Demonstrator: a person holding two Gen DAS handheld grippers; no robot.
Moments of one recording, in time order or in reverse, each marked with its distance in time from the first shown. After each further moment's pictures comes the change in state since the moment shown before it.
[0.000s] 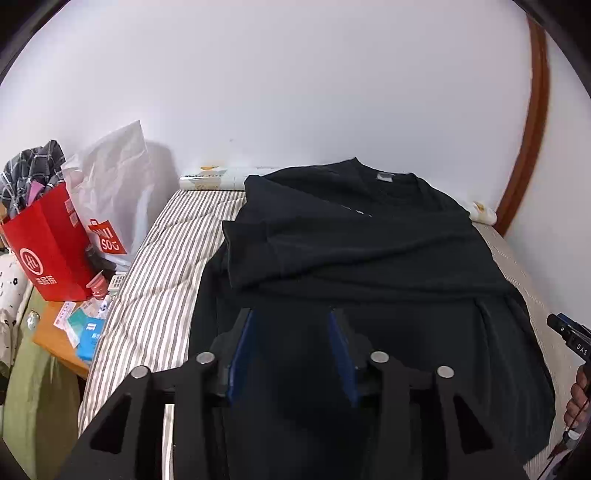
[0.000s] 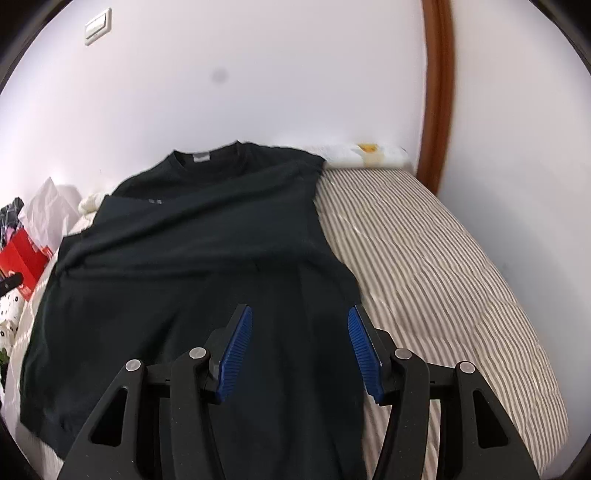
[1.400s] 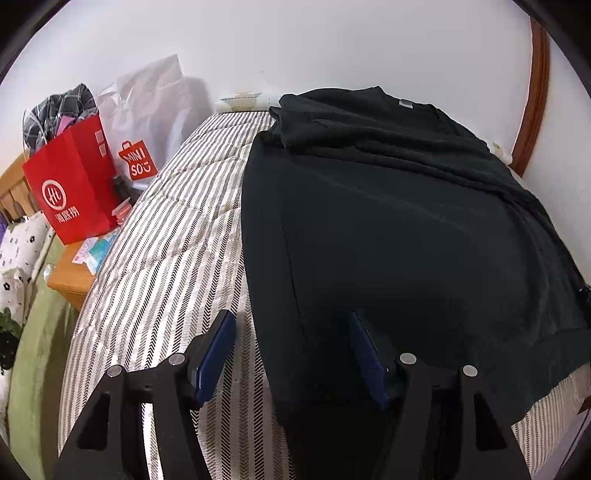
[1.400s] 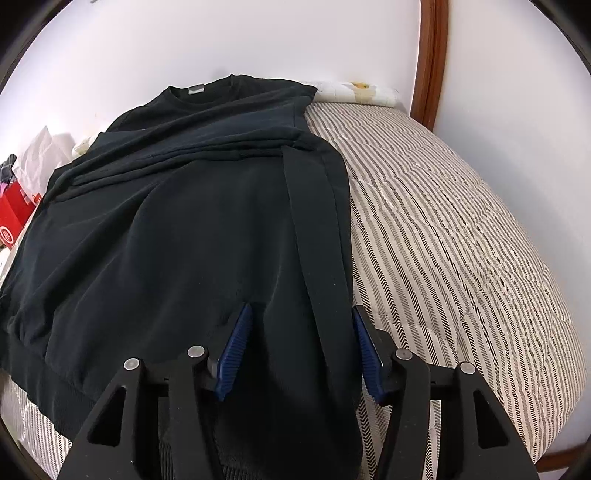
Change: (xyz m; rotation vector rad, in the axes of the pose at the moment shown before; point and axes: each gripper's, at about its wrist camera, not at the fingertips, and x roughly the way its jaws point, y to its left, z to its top) left arm -0.004 0.041 -0.122 0.028 0.119 0.077; right arm 0.010 -0.007 -0.086 -0.030 0.131 -0.032
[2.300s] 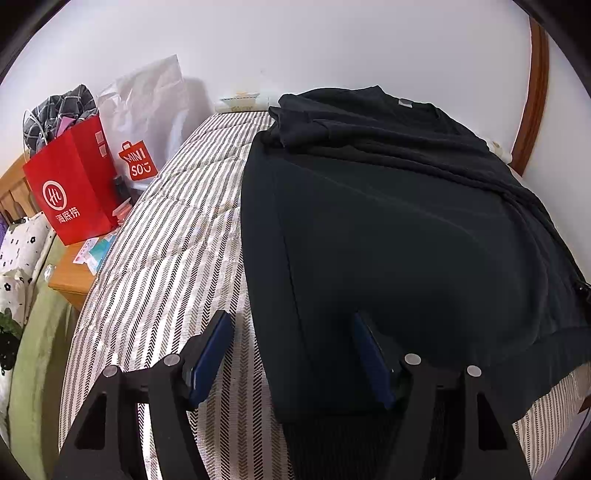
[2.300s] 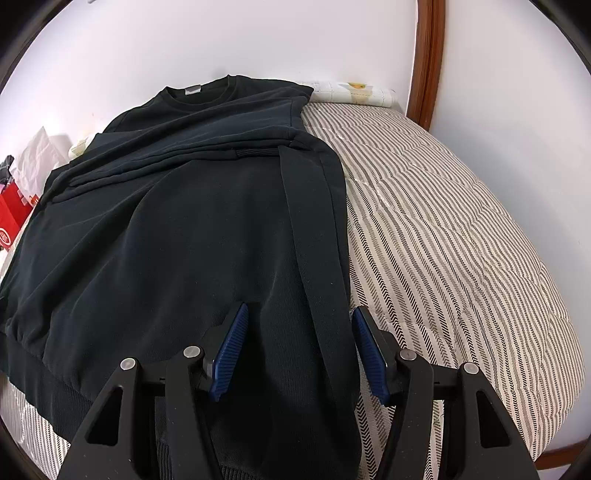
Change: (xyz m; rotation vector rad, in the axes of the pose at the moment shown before) left arm -0.001 0.001 -0.002 -0.005 -0.002 -0.007; right arm 0.002 -0.002 0.000 0.004 -0.004 -0.010
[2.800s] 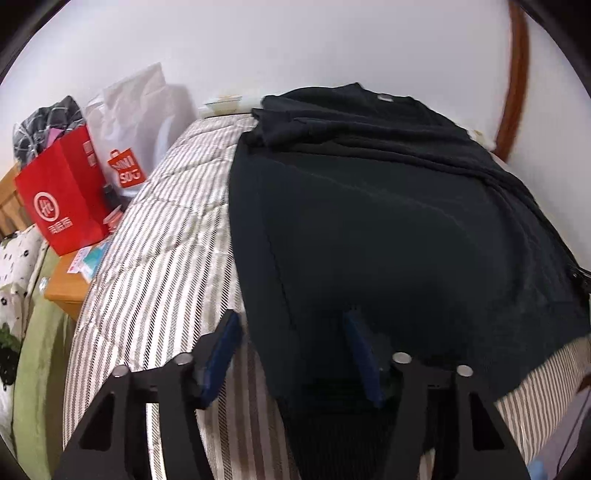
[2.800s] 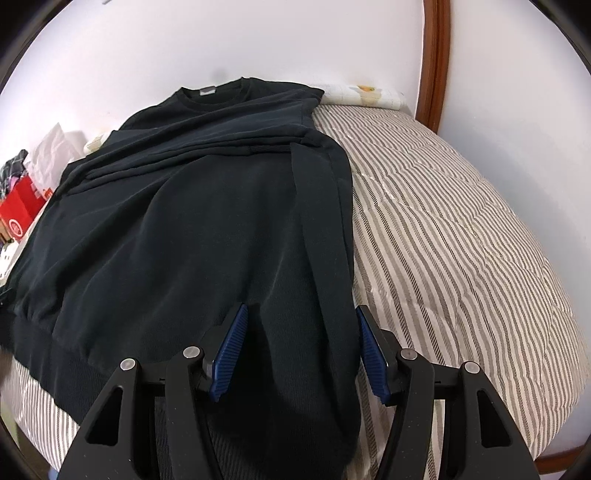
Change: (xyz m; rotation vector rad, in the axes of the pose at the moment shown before) left arm -0.012 -0.003 -0.011 0.064 -0.003 -0.053; right arm -0.012 -0.003 -0.016 -0.021 -0.021 0.053
